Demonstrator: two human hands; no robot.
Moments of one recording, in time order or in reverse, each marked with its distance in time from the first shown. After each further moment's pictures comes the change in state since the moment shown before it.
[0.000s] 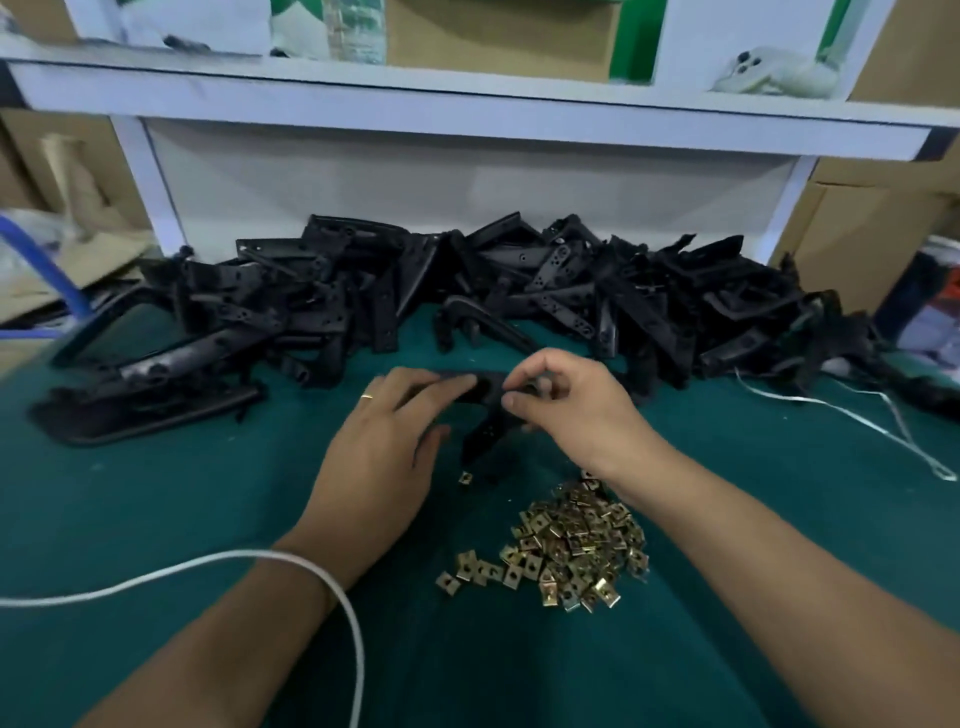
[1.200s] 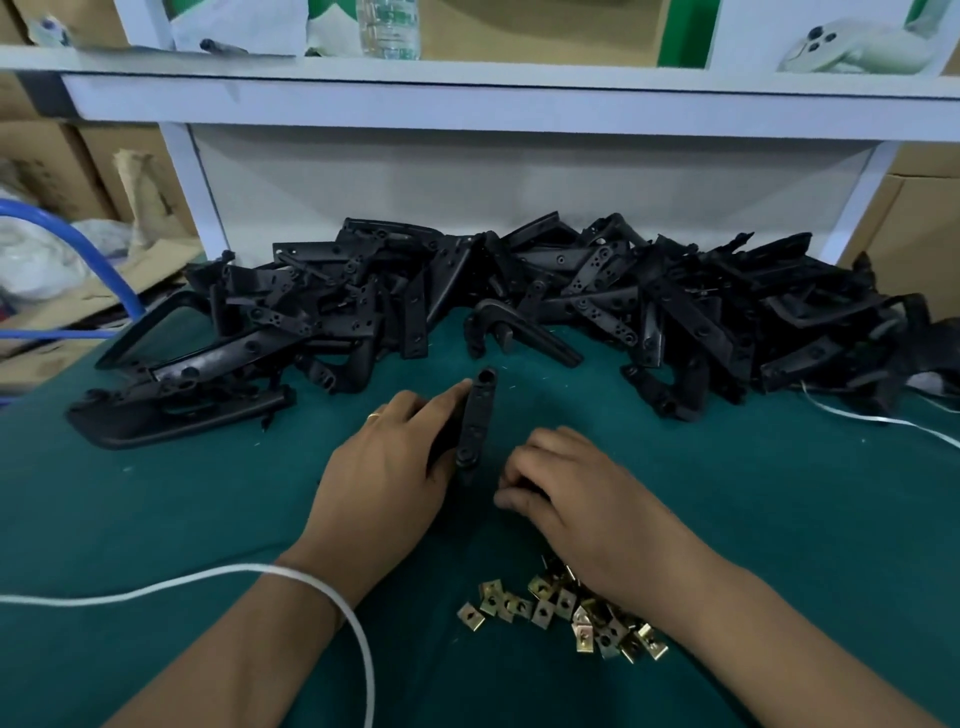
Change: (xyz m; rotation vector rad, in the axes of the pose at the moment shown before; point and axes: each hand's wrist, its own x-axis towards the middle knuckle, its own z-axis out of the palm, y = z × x) left_hand -0.001 -0.008 0.000 0.146 -0.133 -0.231; right_hand -0.034 0.012 0.023 -0.547 -0.259 -0.447
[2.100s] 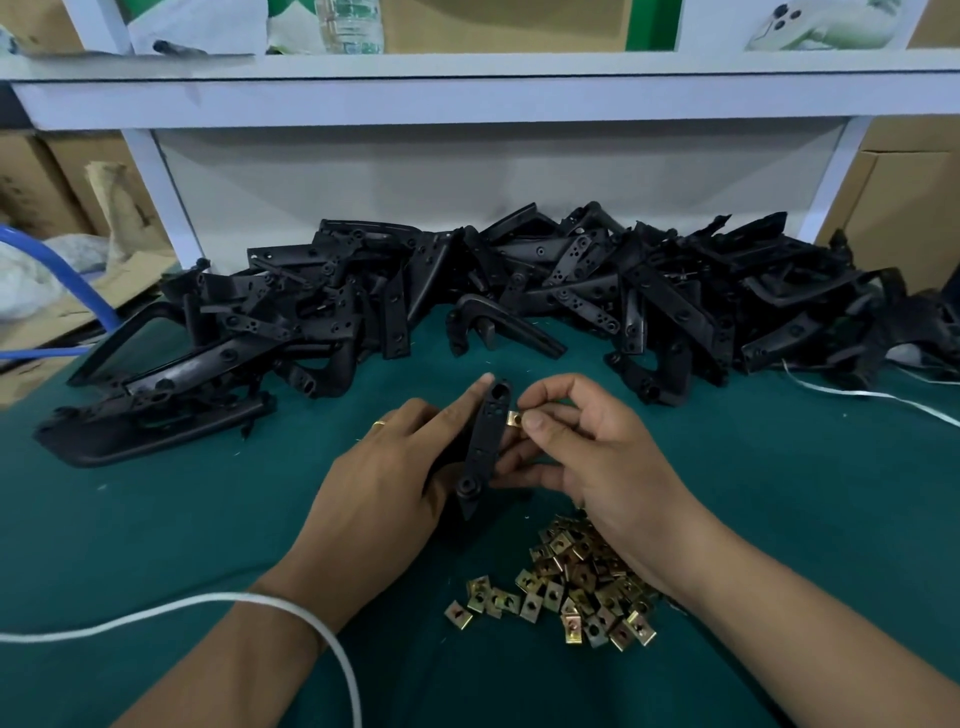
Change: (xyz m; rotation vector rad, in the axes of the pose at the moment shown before) left_hand -0.009 0.009 -0.002 -0.076 -0.052 0.190; right_hand 0.004 0.011 0.002 1.357 0.260 0.228
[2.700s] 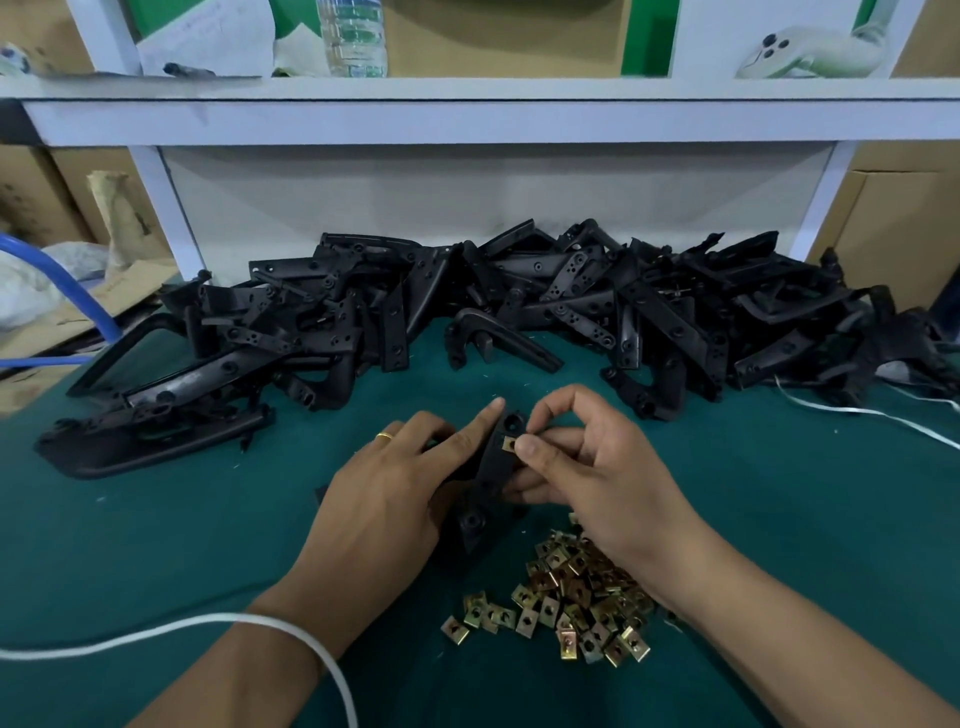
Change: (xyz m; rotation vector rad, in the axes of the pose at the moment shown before) left_hand 0.000 0.002 0.001 0.102 0.053 0.065; right_hand -0.010 -0.019 0.007 -0.266 0.067 0.019
